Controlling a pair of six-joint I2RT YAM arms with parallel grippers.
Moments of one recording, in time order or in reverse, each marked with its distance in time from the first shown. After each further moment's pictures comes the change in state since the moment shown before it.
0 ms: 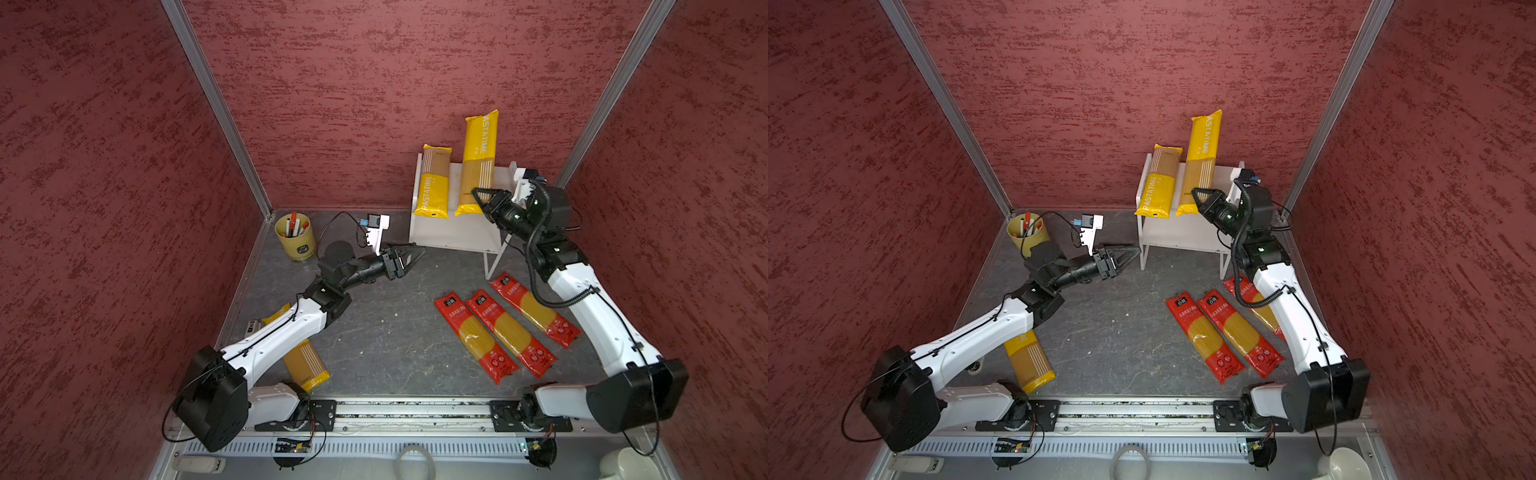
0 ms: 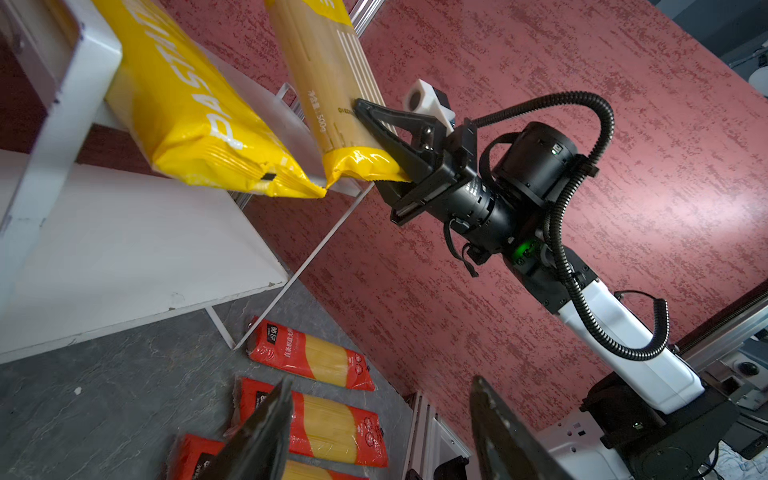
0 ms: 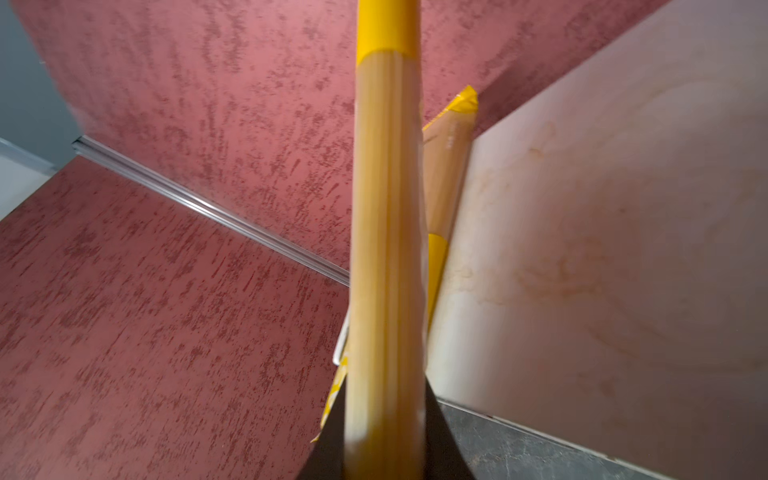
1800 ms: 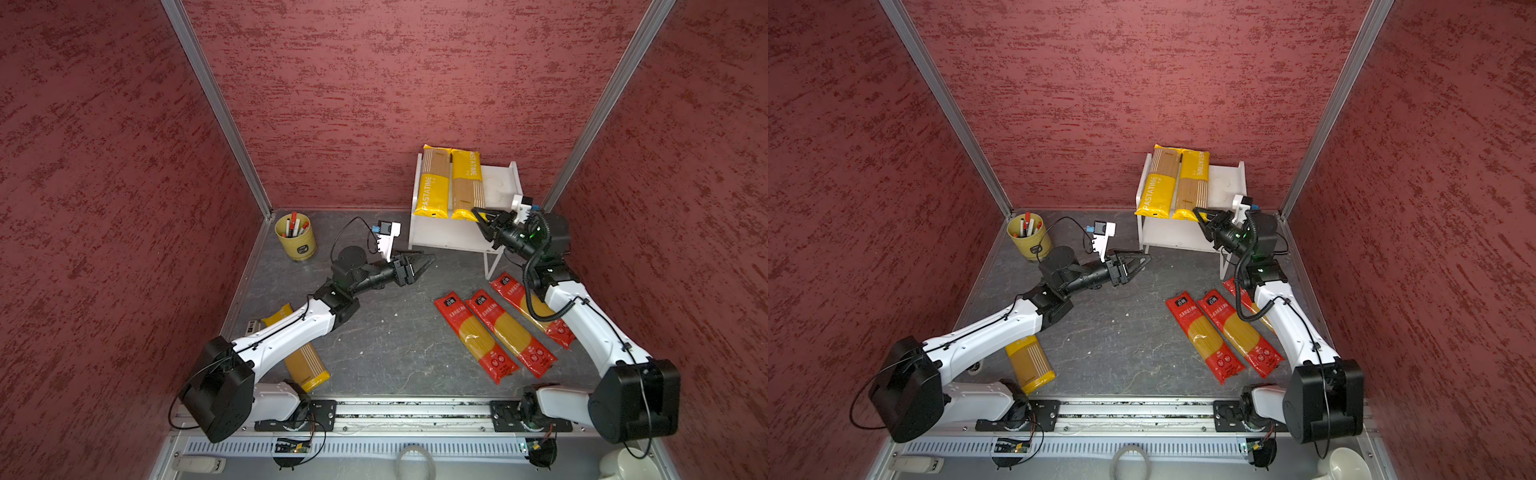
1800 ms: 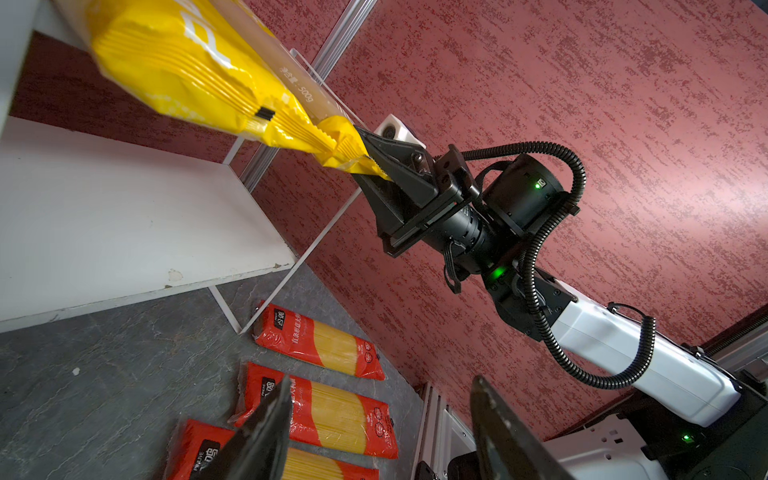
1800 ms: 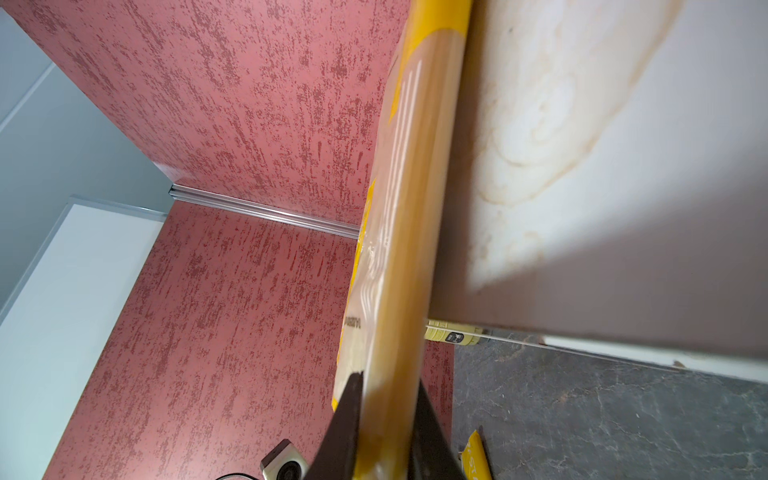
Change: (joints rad) left arm -0.069 0.053 -0.005 0.006 -0.065 0.036; right arm -0.076 -0.083 -0.332 0.392 -0.226 0.372
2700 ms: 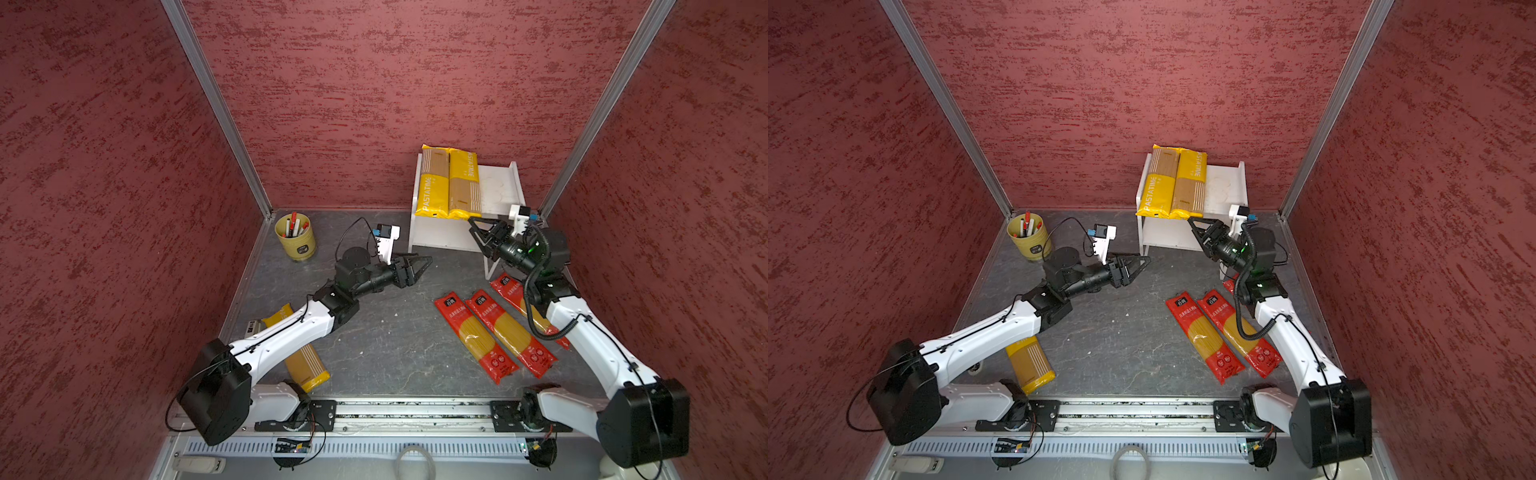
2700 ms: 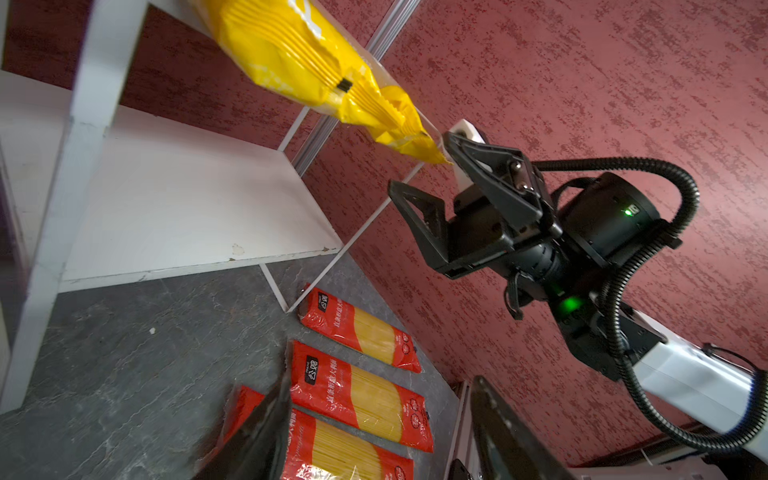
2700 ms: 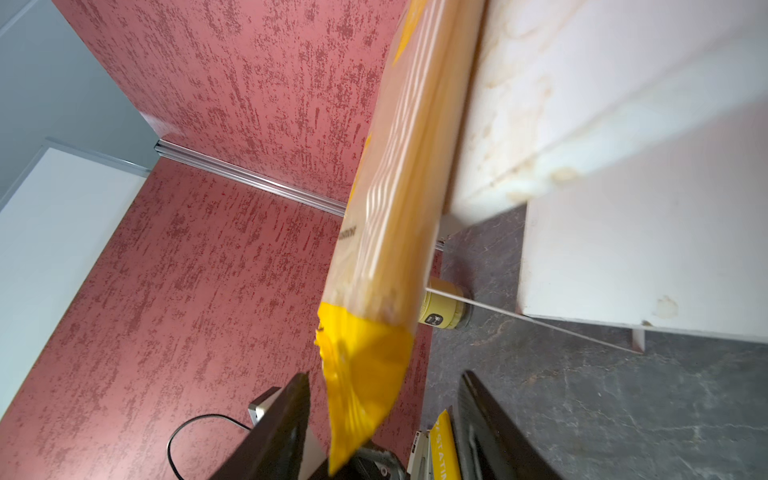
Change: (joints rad) left arm -0.011 -0.028 0.000 -0.154 -0.116 0.072; right arm 0.037 -0.153 -0.156 -0.024 0.035 -0.134
